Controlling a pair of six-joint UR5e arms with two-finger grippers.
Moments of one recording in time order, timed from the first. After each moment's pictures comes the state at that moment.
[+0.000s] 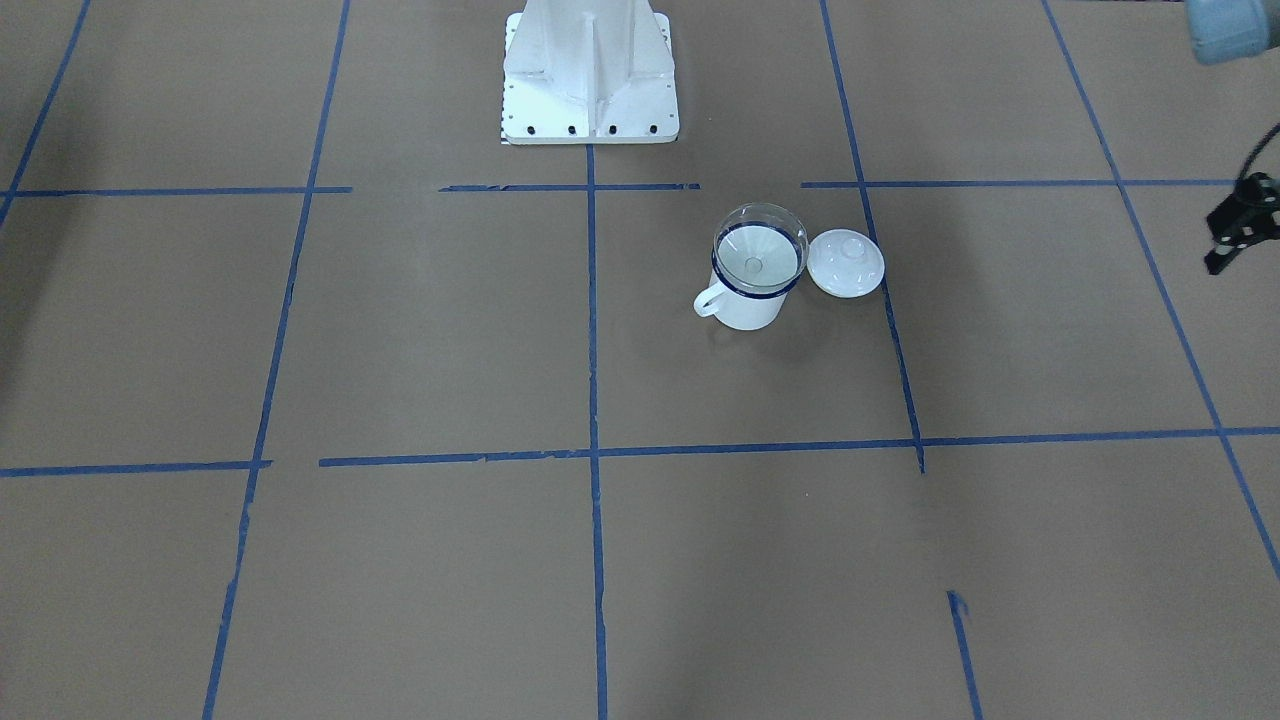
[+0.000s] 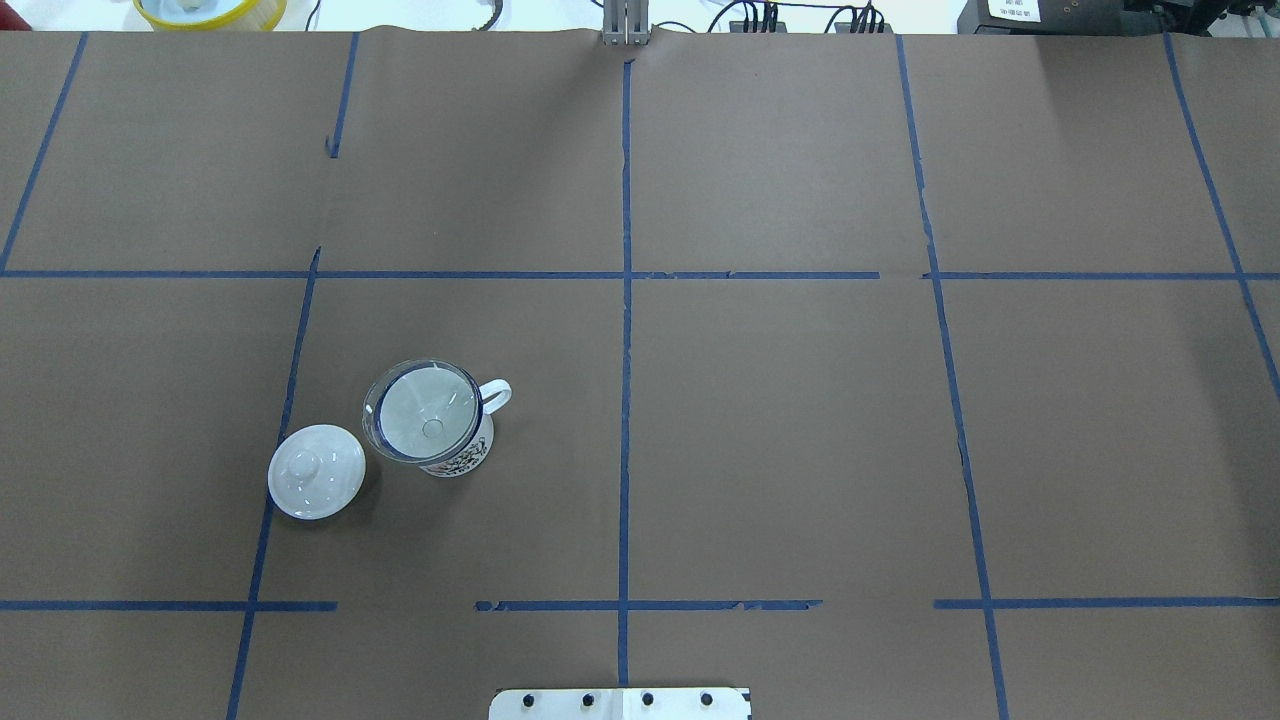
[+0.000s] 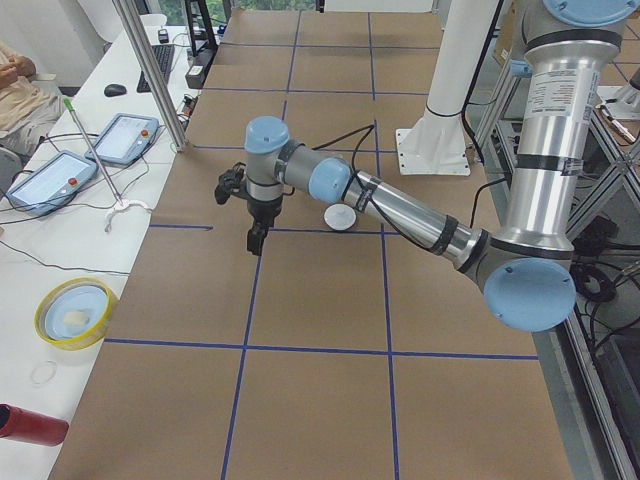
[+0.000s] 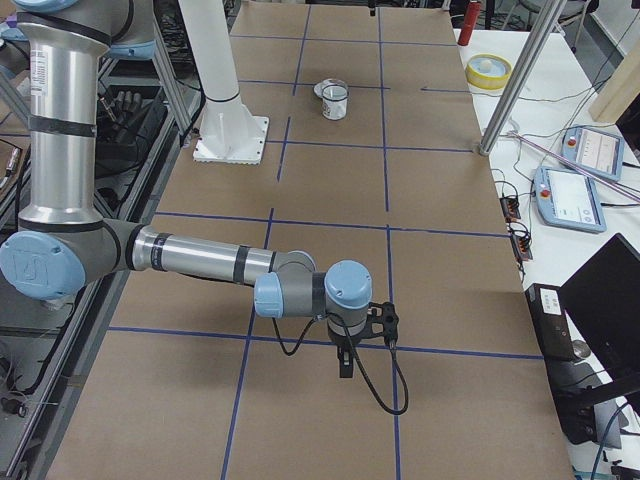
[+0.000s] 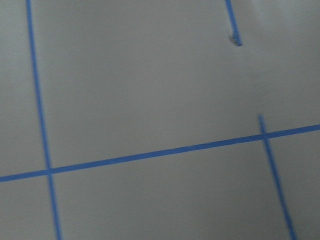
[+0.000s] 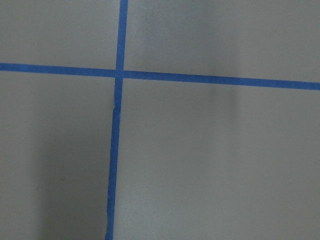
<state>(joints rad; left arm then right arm) -1.44 -1.62 -1.88 -1.52 -2.24 -0.07 1.56 -1.68 1.56 -1.39 2.29 0.01</state>
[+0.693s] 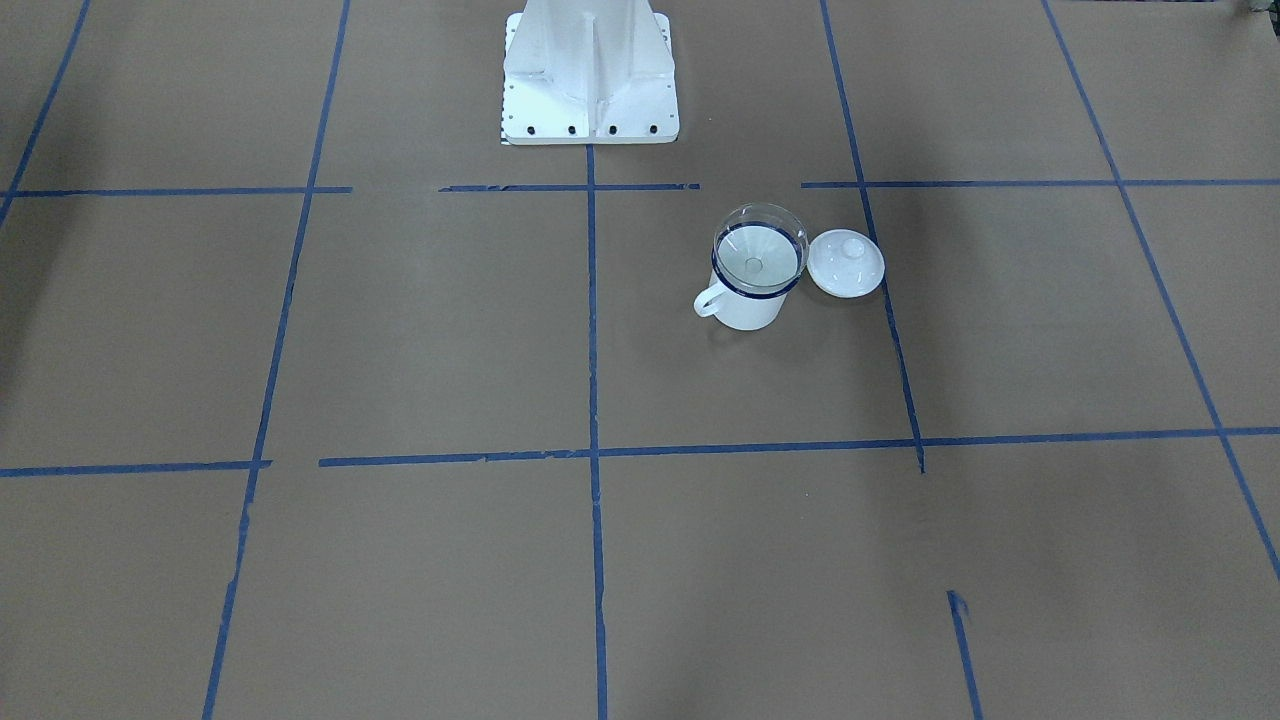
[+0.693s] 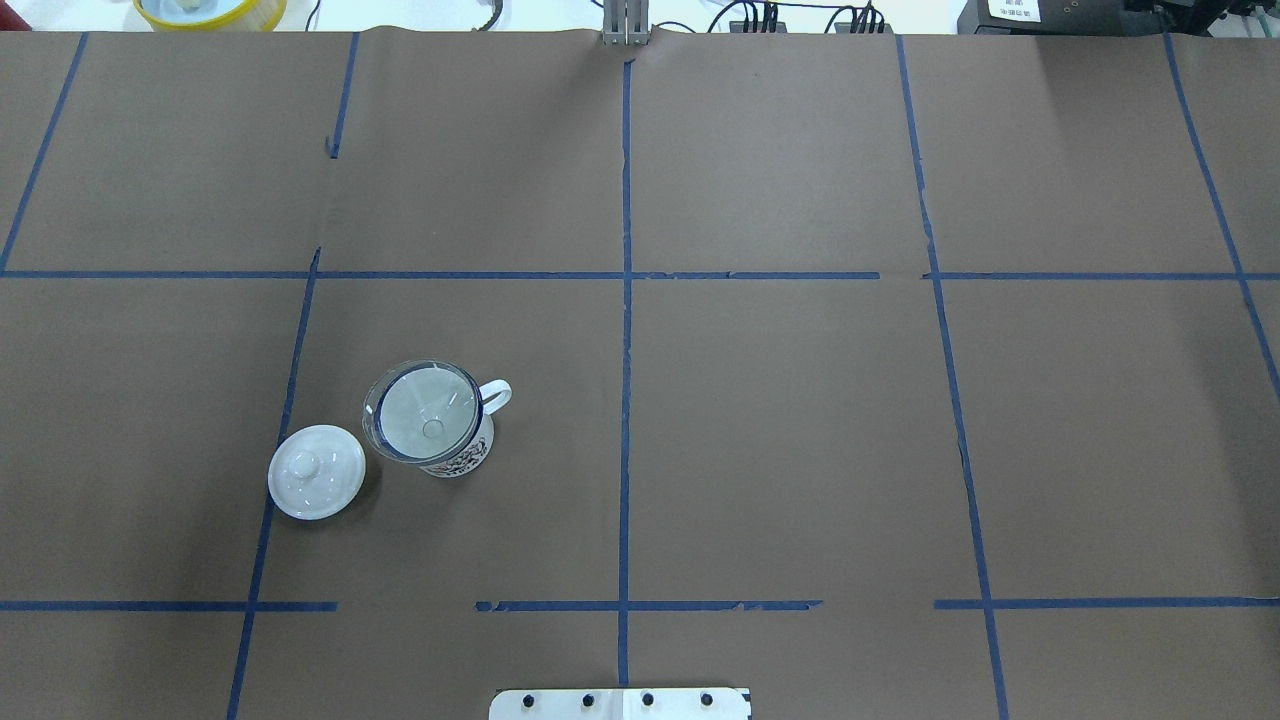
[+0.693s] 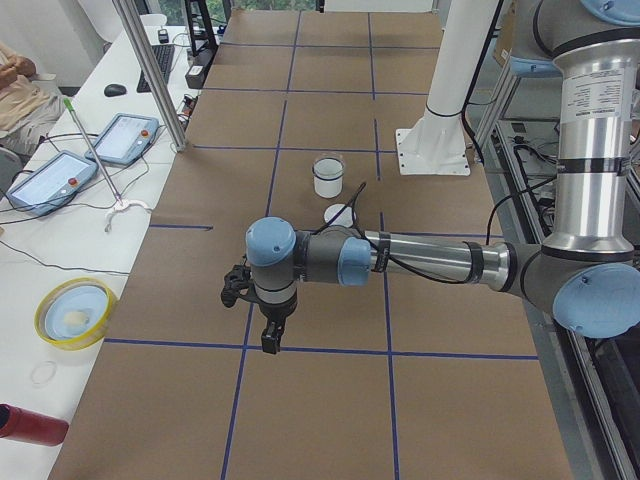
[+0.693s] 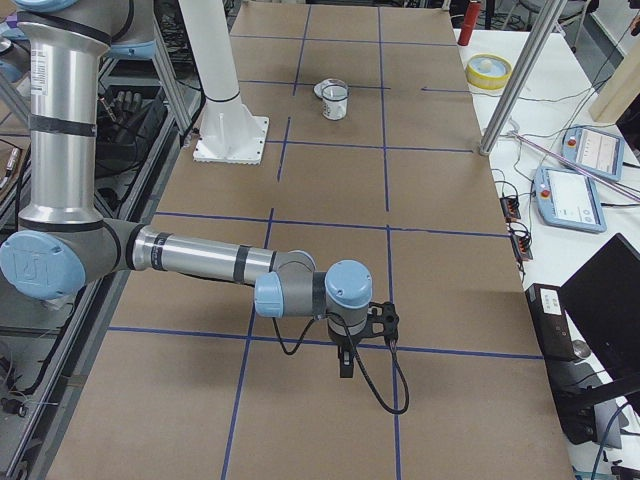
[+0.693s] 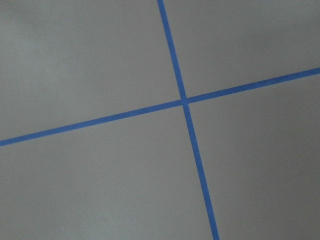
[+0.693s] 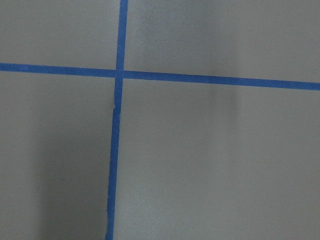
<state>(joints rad) -1.57 -1.52 -1.71 -1.53 -2.30 0.14 1.56 -1.68 1.56 -1.39 2.29 0.01</state>
